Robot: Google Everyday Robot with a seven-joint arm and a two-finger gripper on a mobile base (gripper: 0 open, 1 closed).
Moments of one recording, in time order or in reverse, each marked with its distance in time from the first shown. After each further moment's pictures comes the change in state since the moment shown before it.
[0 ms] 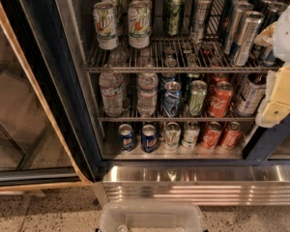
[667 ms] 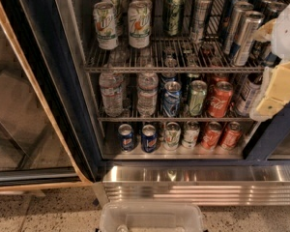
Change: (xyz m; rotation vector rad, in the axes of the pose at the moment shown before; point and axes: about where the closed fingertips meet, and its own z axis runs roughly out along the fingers) arm -0.003 -0.012 0.004 0.035 -0.055 0.005
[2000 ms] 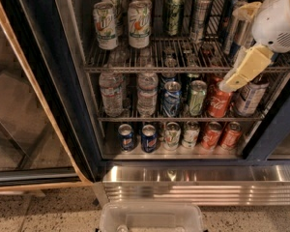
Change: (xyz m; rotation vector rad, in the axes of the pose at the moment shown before) arm -0.048 -0.066 0.022 0.149 -0.321 -0.026
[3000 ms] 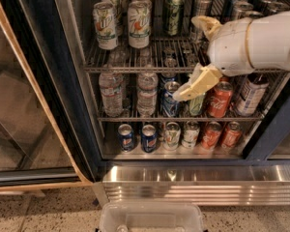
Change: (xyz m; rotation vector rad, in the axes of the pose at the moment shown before) arm -0.071 0.030 0.057 0.054 -0.369 -0.068
